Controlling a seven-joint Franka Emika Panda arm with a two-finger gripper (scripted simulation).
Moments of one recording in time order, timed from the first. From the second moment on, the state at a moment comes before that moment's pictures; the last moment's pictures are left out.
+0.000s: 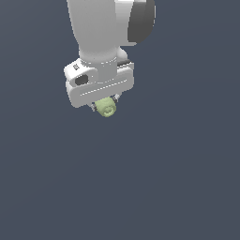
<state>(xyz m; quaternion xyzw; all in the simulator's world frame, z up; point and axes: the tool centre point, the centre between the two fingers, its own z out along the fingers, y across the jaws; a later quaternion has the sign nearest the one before) 0.001 -0.051 0.315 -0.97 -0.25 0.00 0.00</state>
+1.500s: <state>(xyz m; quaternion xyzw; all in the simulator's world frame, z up) 0.039 -0.055 0.467 -0.97 -0.25 0.00 0.00</state>
